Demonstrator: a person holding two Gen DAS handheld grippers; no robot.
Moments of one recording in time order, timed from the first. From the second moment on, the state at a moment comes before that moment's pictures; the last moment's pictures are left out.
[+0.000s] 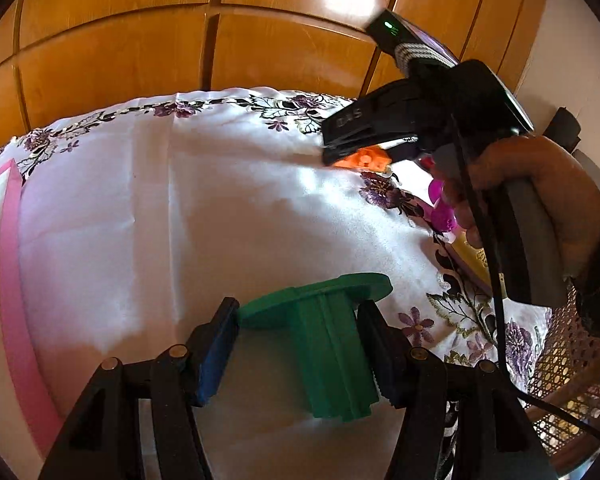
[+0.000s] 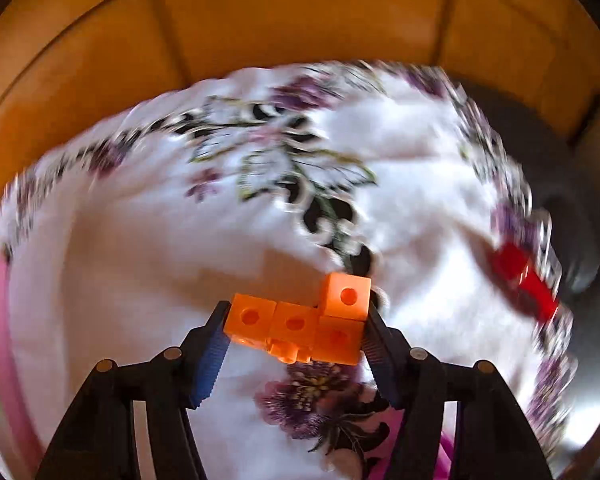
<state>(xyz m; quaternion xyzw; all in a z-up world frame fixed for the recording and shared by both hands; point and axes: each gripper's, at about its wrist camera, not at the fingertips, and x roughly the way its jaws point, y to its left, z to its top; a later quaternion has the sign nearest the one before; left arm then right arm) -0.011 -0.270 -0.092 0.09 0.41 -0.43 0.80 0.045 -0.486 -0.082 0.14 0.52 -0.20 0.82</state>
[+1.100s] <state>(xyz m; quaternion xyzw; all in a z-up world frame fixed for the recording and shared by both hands) -0.023 -0.226 -0.024 0.08 0.38 -0.37 0.85 0.049 -0.442 -0.099 0.06 0.52 -0.11 0.85</state>
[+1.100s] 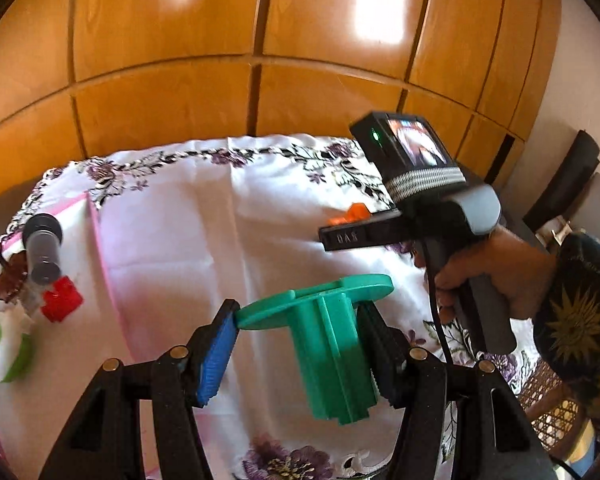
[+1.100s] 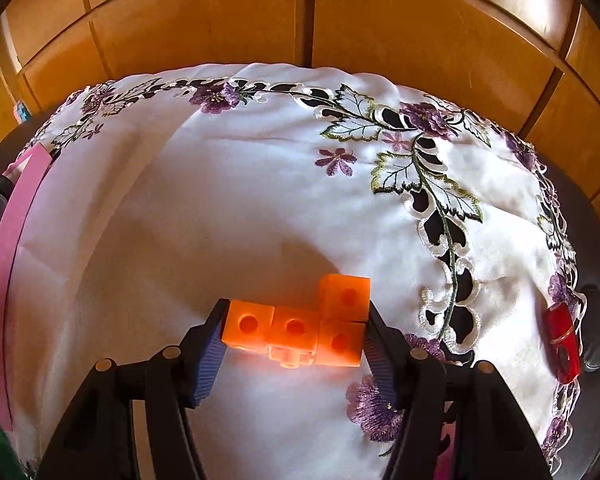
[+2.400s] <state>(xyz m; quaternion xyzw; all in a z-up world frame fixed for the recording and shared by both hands) 0.000 -0.161 -0.002 0.02 0.37 -0.29 0.88 0.049 -0.429 -0.099 0.00 0.50 -0.11 0.86</state>
